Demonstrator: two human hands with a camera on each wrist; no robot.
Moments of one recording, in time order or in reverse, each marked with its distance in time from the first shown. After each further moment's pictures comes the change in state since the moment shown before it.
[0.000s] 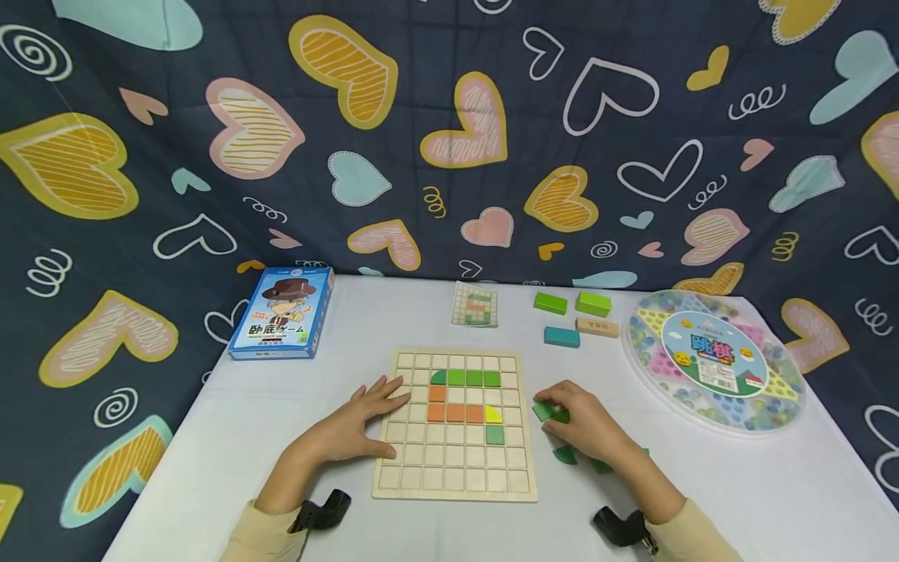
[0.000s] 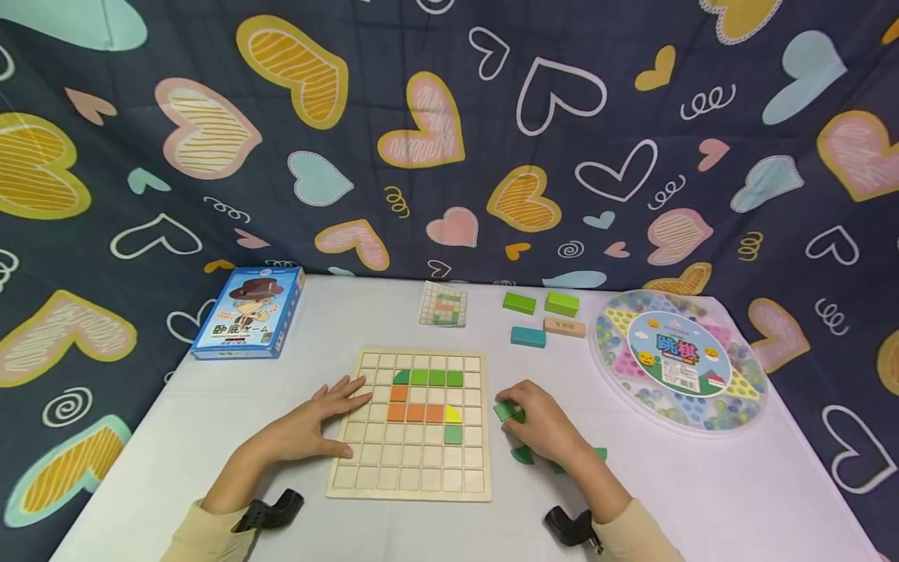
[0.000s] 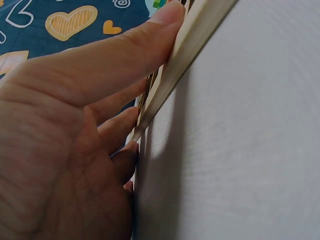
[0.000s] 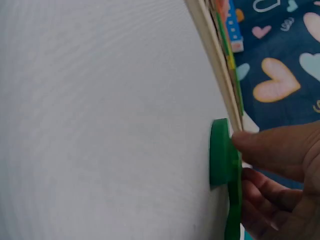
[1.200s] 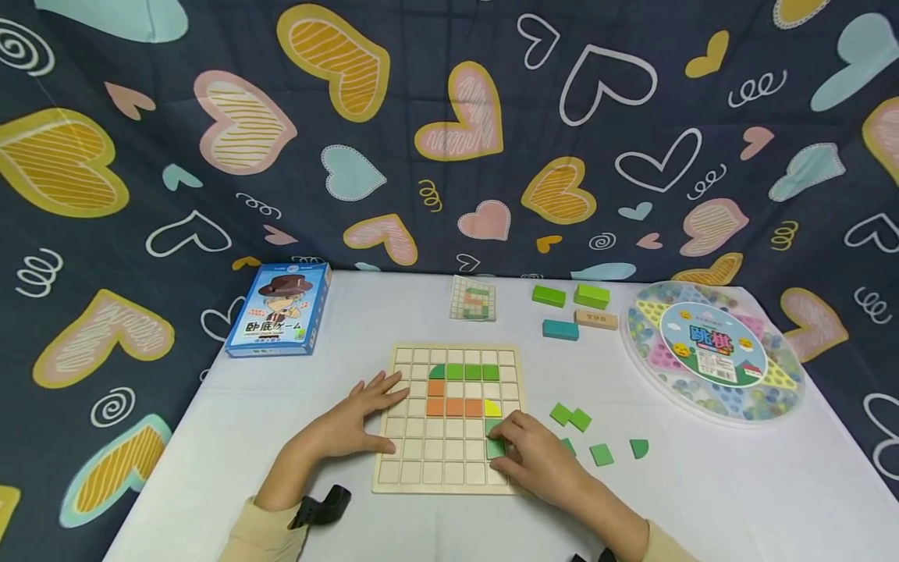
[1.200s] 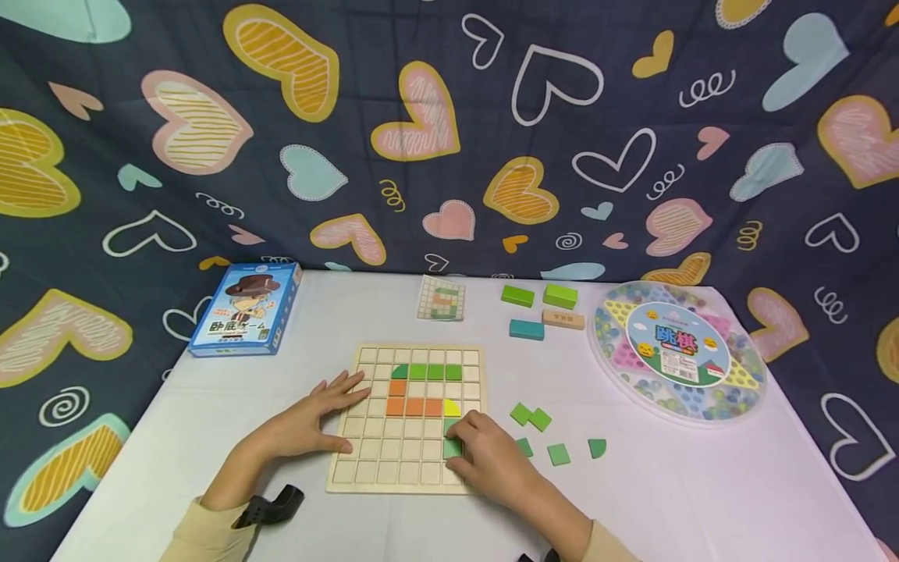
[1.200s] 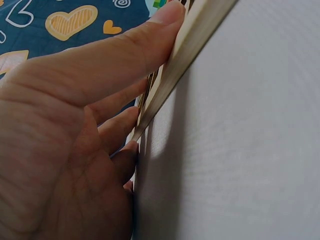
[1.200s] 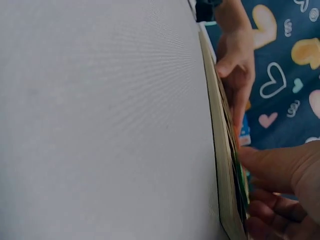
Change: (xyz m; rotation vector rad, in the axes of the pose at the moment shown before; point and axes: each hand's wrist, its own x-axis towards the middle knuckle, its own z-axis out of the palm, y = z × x) left_hand -0.001 0.000 -0.001 -0.009 0.000 -0.003; right_hand -0.026 -0.055 0.046 -0.087 0.012 -0.244
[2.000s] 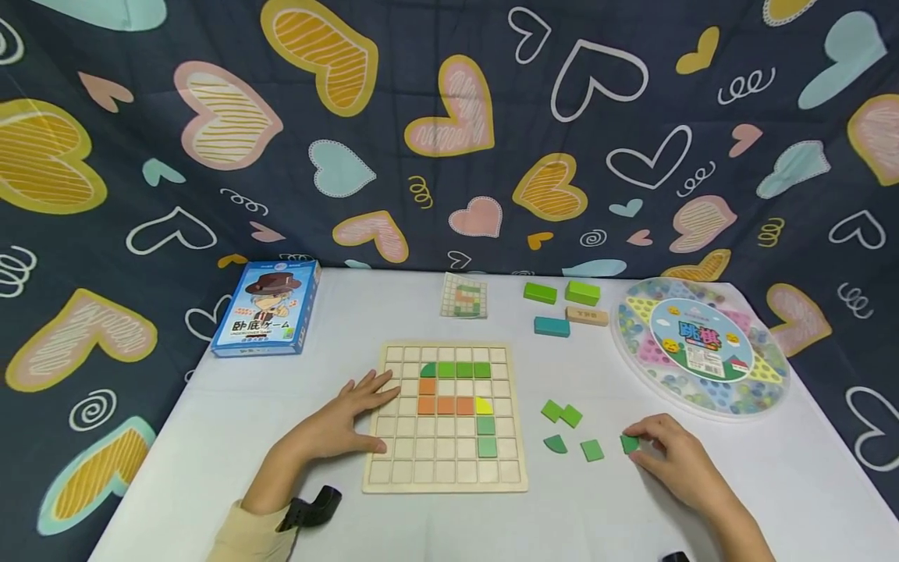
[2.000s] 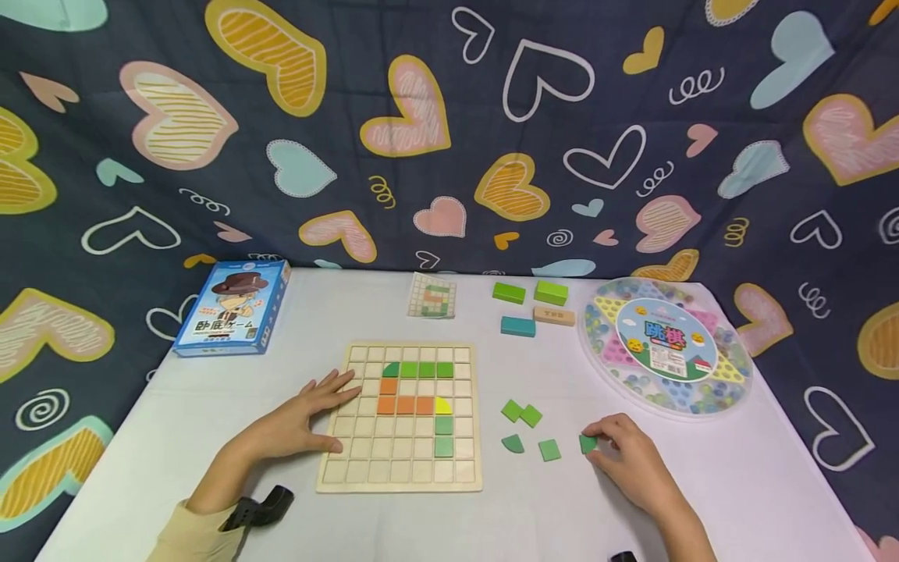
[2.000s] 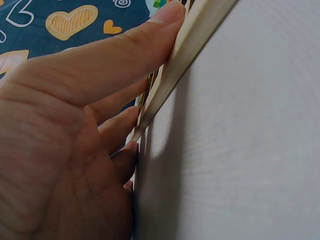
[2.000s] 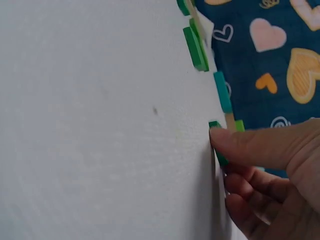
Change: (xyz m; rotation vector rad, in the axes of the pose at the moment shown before) left_hand 0.000 0.002 -0.001 0.003 0.007 0.031; right_hand -0.105 0.113 -0.085 -0.047 0.125 0.379
